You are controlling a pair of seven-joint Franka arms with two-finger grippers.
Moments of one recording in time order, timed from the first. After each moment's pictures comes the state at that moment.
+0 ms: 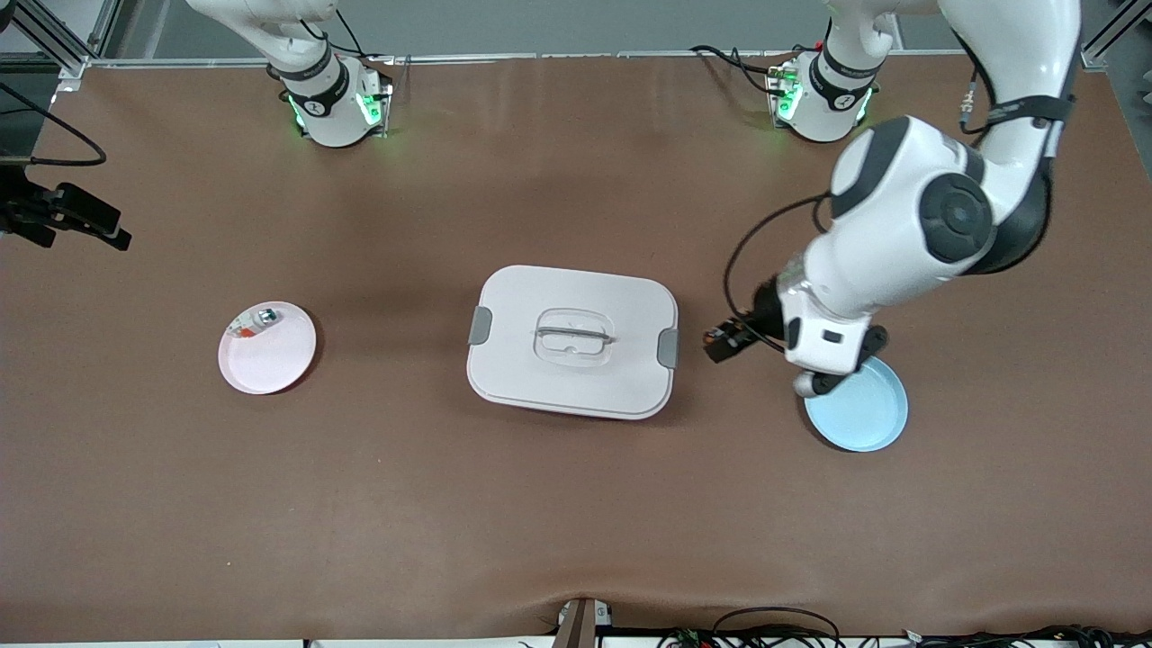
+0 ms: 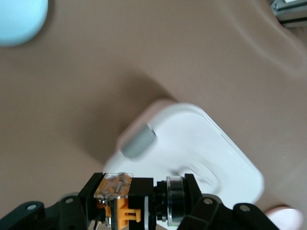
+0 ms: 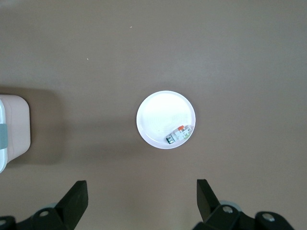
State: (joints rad) left arm -0.12 0.41 -0.41 -1.44 -0.15 1.92 -1.15; right arm -0.08 -0.05 0.01 -1.63 0.03 1.58 -0.01
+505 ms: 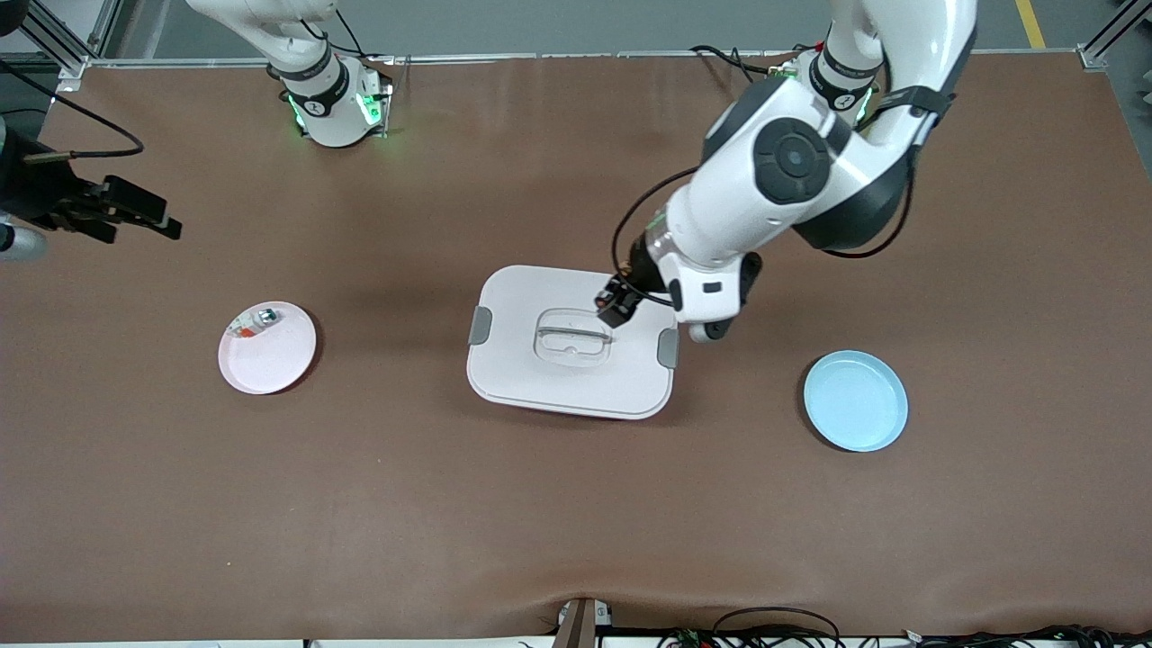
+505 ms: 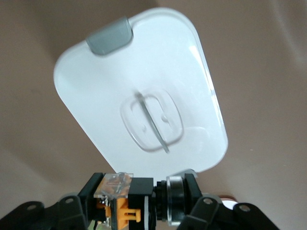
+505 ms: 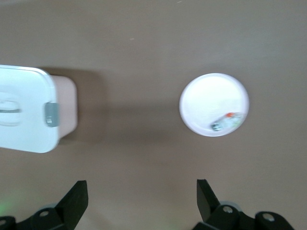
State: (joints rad) left arm -0.32 0.50 -0.41 -1.31 -0.16 1.97 -1.68; right arm -0.08 -0.05 0.02 -1.68 0.24 1.56 -0.01
